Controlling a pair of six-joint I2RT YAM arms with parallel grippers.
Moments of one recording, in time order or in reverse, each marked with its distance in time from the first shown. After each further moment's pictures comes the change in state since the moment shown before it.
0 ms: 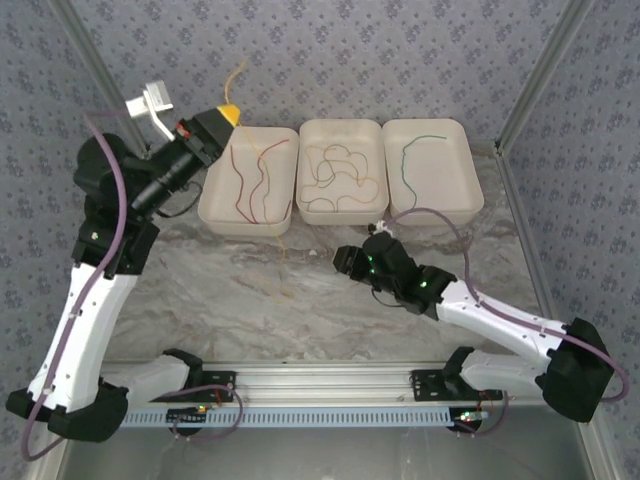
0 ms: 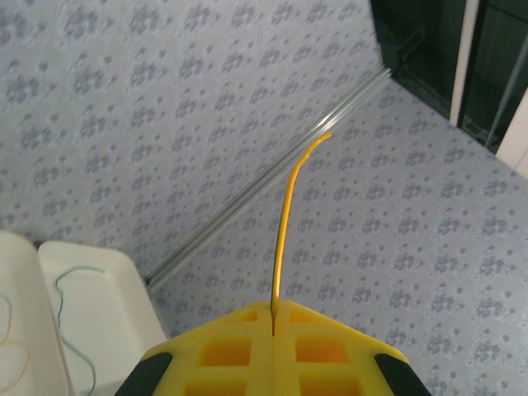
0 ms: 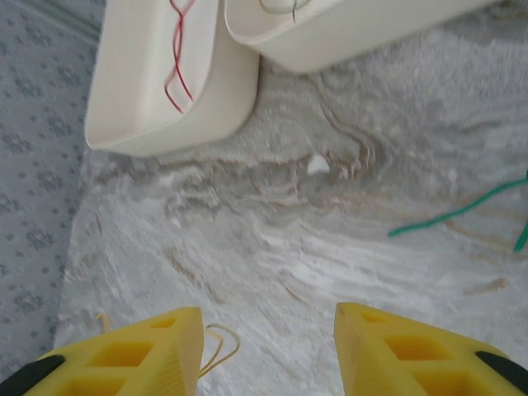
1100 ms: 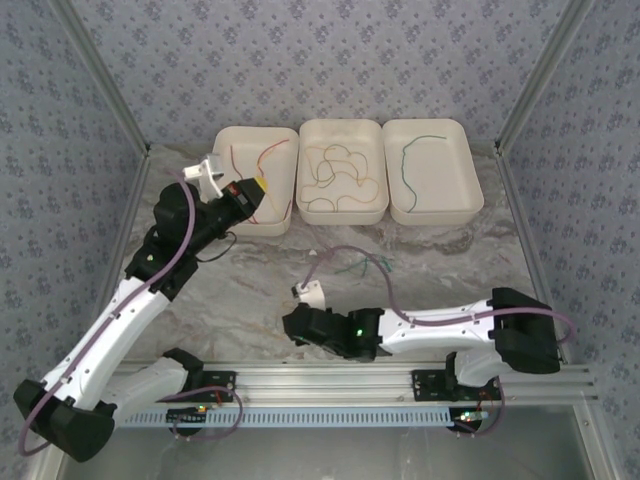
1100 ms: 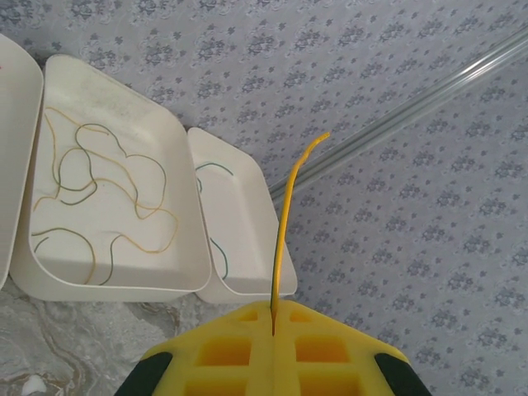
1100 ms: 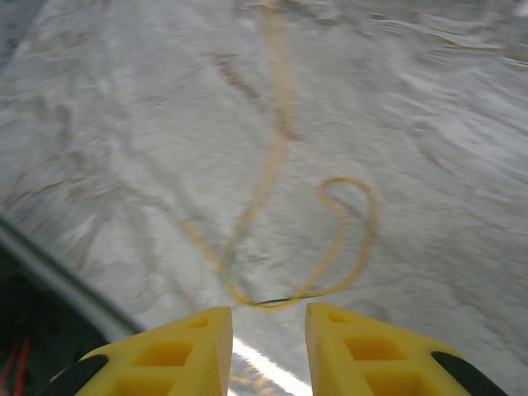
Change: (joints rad) left arm -0.089 -0.100 -0.486 0.055 -0.179 0.055; right arm 0.544 0.354 0.175 0.018 0.276 -0.133
